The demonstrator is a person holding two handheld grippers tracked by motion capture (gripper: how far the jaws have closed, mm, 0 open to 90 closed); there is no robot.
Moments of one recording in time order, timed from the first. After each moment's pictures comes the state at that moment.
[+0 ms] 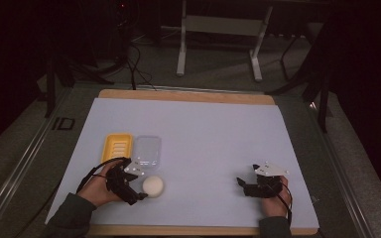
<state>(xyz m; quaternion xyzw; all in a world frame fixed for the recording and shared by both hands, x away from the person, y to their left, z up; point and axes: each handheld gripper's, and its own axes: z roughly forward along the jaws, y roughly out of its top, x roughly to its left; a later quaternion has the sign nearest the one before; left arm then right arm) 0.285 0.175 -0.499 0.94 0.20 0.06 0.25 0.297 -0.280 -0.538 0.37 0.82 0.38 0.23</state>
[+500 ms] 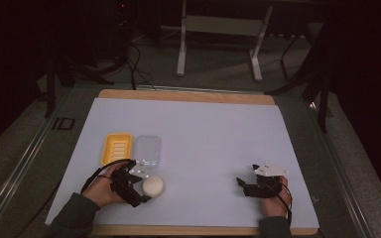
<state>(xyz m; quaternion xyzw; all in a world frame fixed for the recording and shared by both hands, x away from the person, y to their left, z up) 0.284 0.163 -0.503 0.95 0.19 0.05 0.25 0.297 -0.279 -0.538 0.37 0.82 0.38 0.23</state>
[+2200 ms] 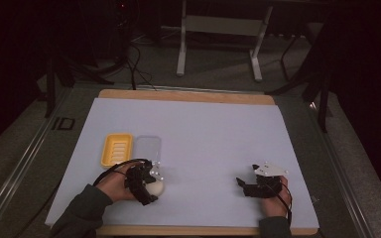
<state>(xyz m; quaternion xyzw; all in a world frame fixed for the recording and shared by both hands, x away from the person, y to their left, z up) 0.297 0.126 -0.510 0.97 0.14 0.05 0.17 0.297 -0.279 -0.538 0.37 0.82 0.37 0.23</state>
